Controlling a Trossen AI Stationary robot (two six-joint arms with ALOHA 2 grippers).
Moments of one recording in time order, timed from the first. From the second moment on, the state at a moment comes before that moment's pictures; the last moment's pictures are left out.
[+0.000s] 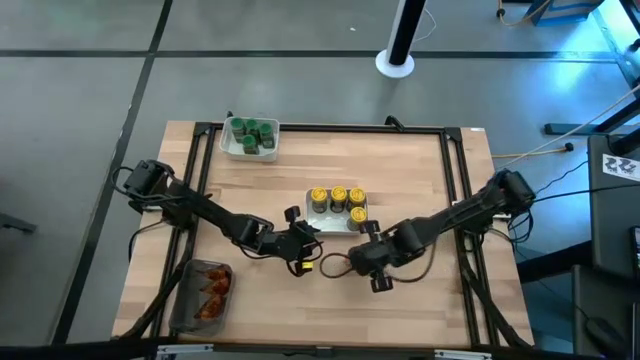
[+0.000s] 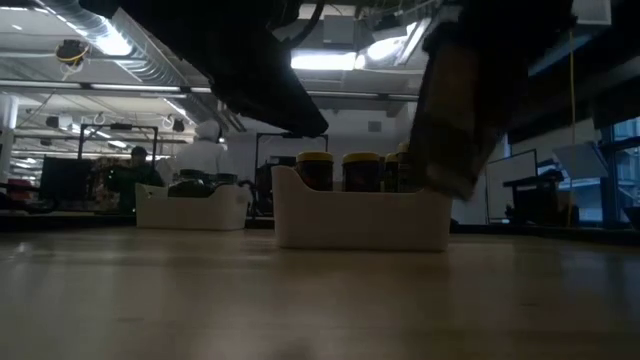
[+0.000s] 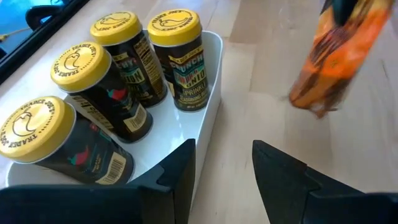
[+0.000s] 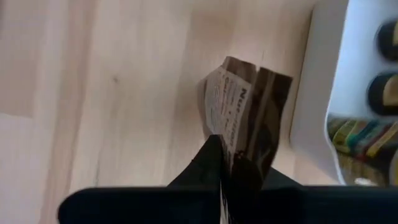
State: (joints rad) left arm -0.35 1.68 0.95 0.03 -0.58 -0.28; right arm 0.43 1.69 1.35 -0.86 0.11 0.20
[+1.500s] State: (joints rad) left arm -0.35 1.68 0.95 0.05 -0.58 -0.33; right arm 0.42 1.78 1.64 -1.32 0.07 0.29
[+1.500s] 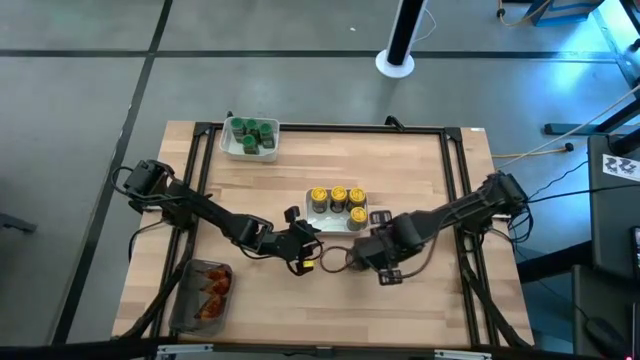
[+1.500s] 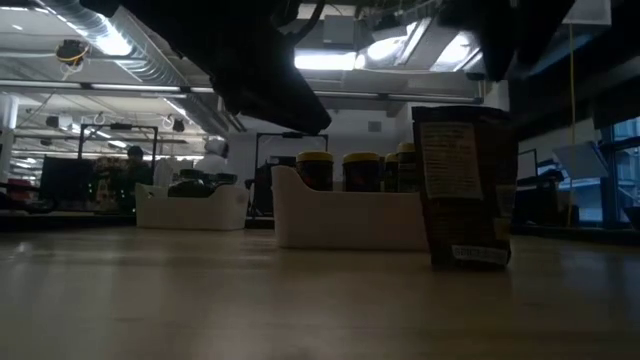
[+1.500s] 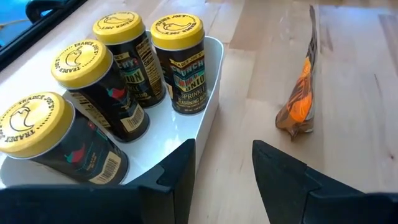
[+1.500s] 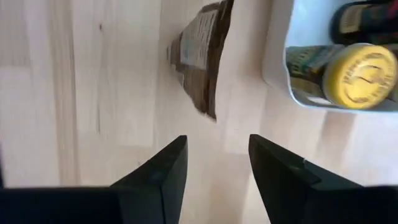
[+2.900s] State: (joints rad) left arm -0.24 1.87 1.27 0.05 -0.29 -0.36; right arm 0.77 1.08 0.51 -0.50 0.74 0.73
